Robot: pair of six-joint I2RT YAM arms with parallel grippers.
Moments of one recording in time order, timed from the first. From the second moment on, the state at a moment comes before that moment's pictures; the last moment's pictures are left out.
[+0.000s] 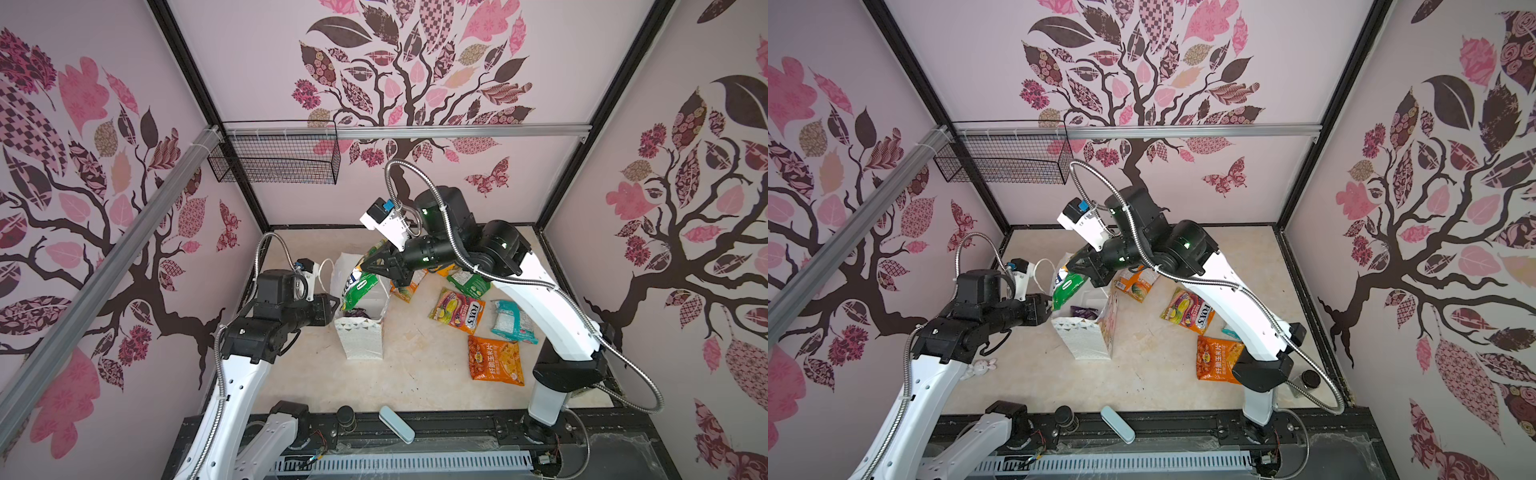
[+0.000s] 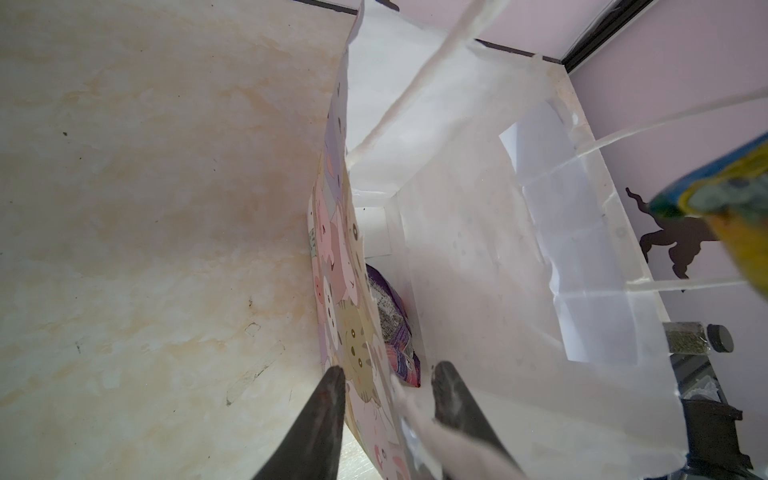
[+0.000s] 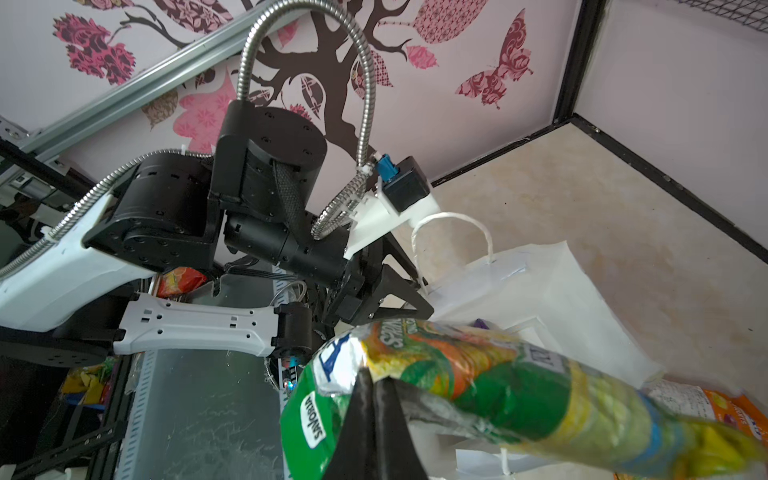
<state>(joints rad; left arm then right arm) -0.17 0.88 1.06 -0.92 0.30 -0.21 0.95 1.84 2.43 -1.08 -0.43 0.07</state>
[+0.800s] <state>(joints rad) -0.17 0.87 1.06 -0.92 0.29 -0.21 0.96 2.01 2.52 -1.17 -0.21 -0.07</state>
